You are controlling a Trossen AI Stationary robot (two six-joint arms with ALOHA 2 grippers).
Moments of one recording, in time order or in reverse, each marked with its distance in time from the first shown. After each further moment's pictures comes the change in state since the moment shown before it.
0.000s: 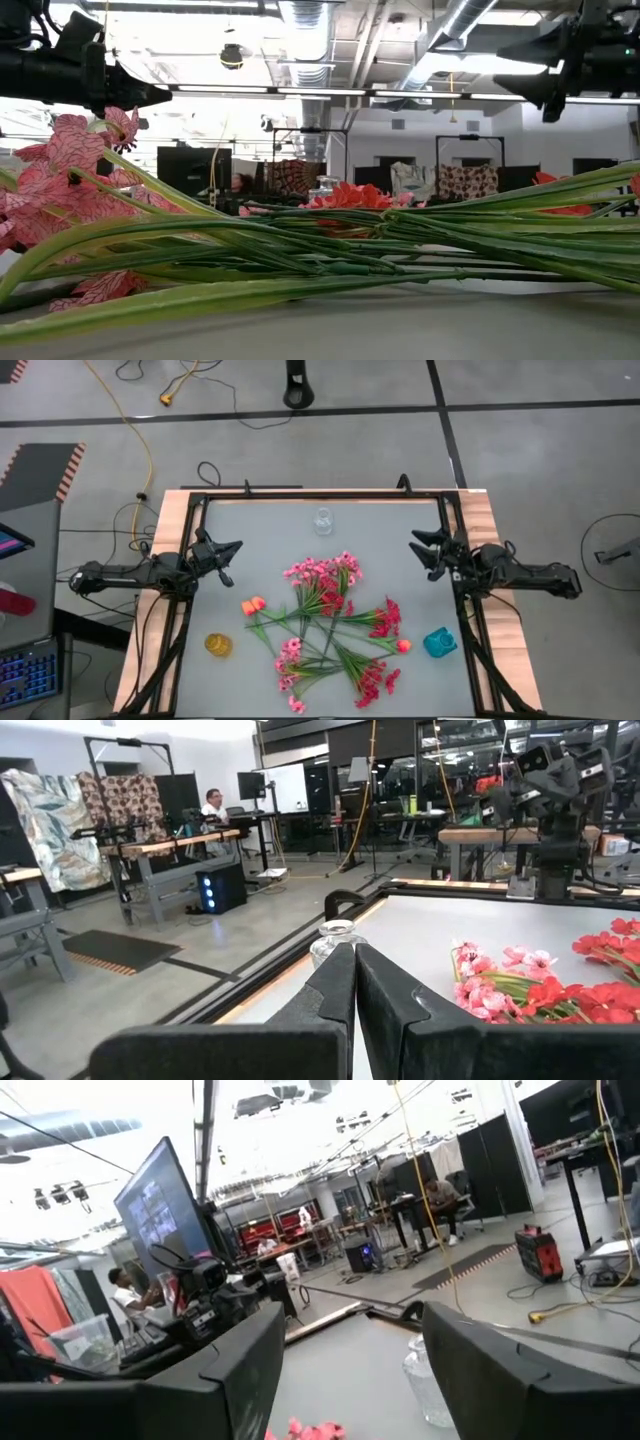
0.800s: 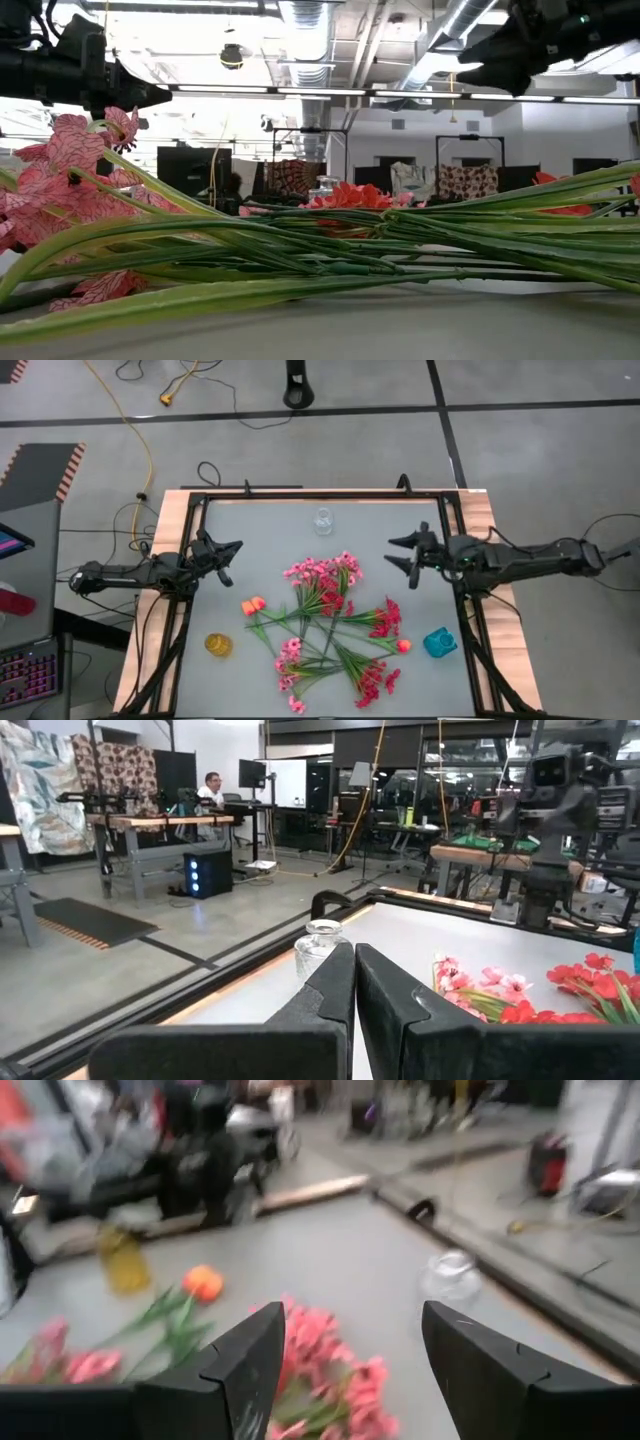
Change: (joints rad) left arm 0.000 0.000 0.000 0.000 0.001 -0.139; right arm 0.080 0.612 0.392 -0.251 -0.074 -0.090
